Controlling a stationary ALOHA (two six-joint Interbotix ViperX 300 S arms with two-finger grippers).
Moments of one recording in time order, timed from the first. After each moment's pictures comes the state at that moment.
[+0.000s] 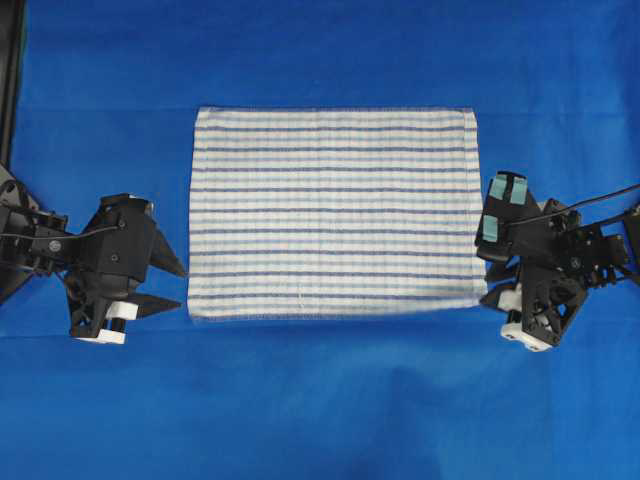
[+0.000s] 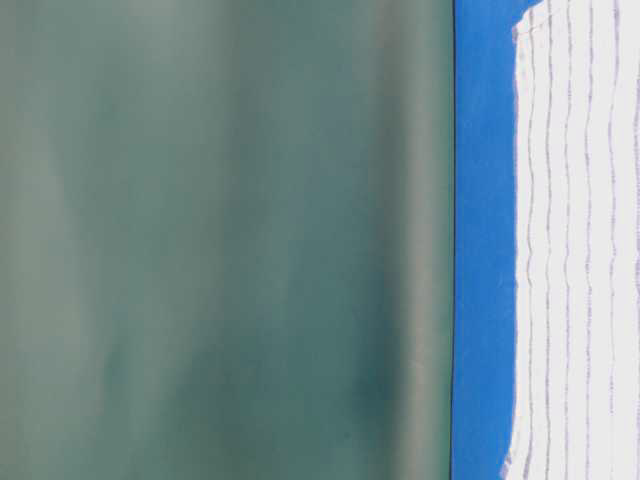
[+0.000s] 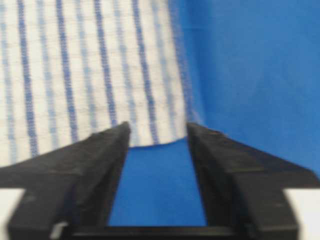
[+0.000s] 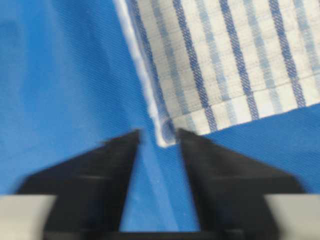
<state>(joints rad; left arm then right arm) -0.21 -0.40 1.14 -0.03 -0.06 -0.08 0.21 -0.28 0.93 -0.02 0.40 0.61</state>
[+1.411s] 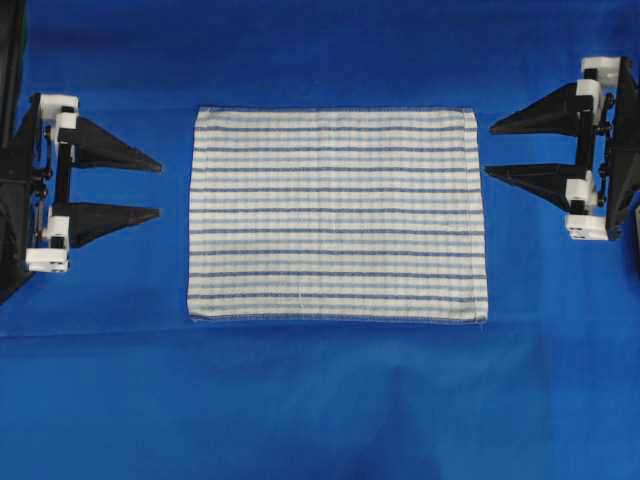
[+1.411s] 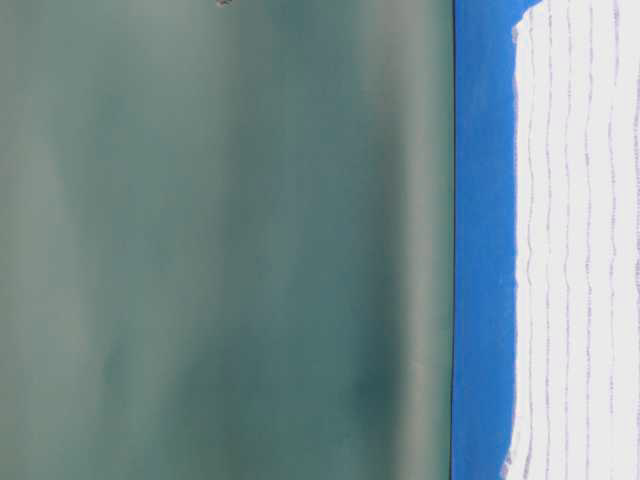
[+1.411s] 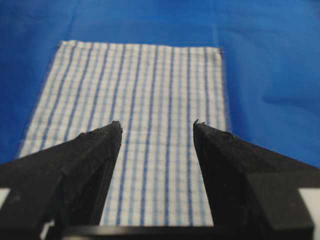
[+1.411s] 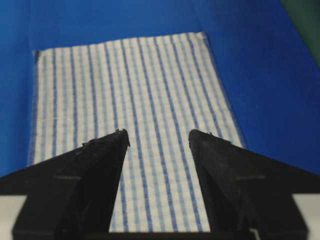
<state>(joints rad) 0.03 -0.87 1.18 -0.02 -0.19 -0.01 -0.09 -0.75 0.99 -0.56 0.15 0.59</state>
